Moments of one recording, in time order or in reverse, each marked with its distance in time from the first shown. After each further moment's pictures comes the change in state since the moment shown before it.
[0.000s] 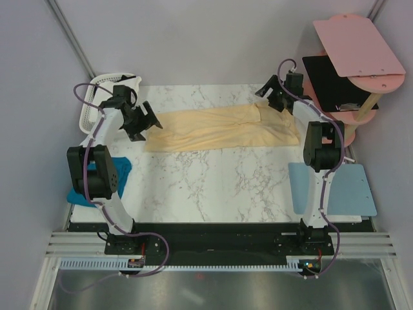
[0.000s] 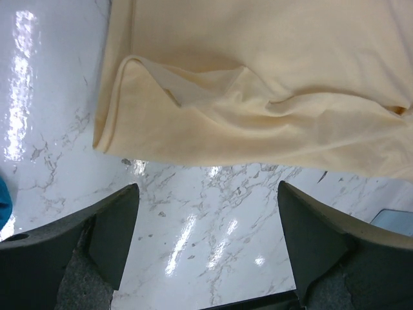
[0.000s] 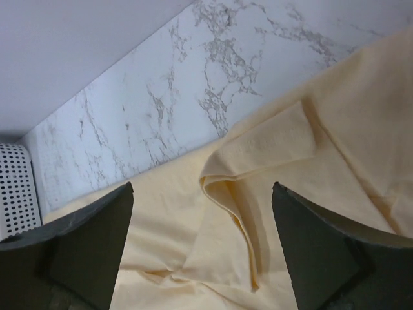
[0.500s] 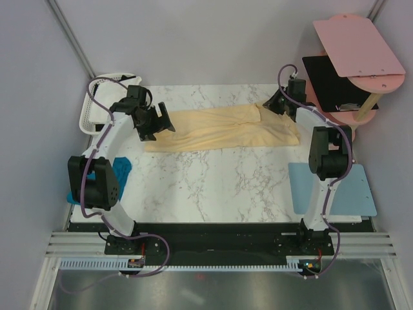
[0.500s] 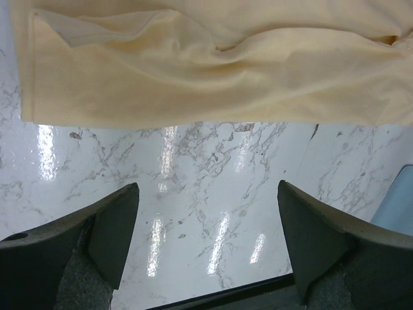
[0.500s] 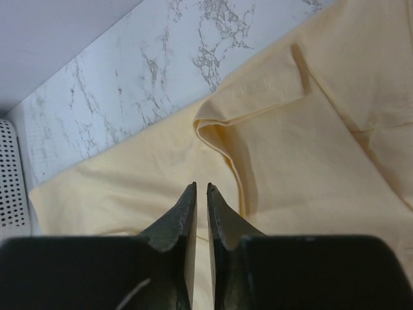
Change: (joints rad) left arm -0.164 -0.111 -0.071 0.000 -0.035 0.034; right arm 0.004 -0.198 -0.279 0.071 0.031 -0.075
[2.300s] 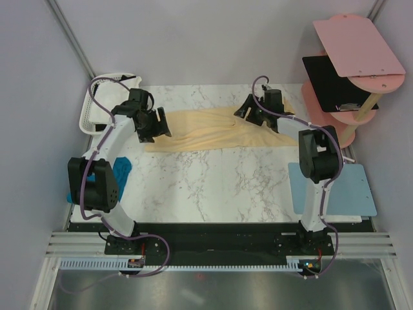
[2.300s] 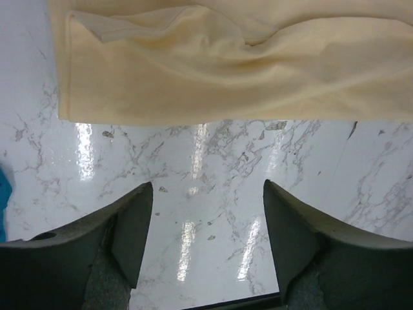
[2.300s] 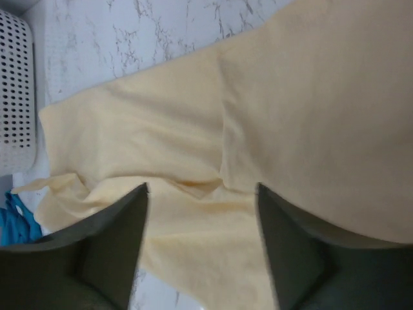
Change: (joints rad) left arm -0.013 -0.042 -0.050 0.007 -0.075 0.071; right arm 0.180 0.043 -0.085 0.151 -0.092 -0.005
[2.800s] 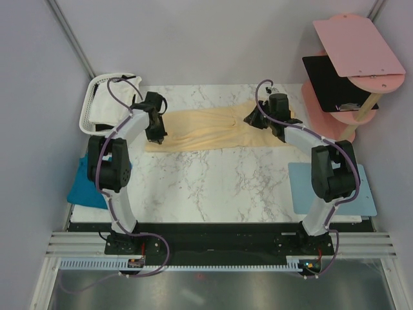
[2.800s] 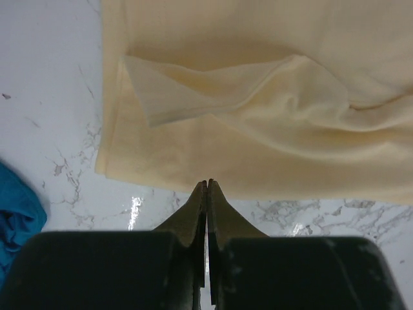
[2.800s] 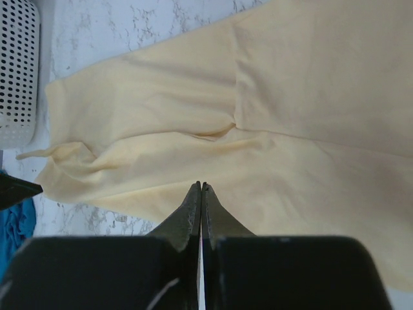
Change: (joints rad) left arm -0.048 0.246 0.080 0.010 -0.247 -0.006; right arm 0.026 -0.315 -0.256 -0.018 0.082 -0.079
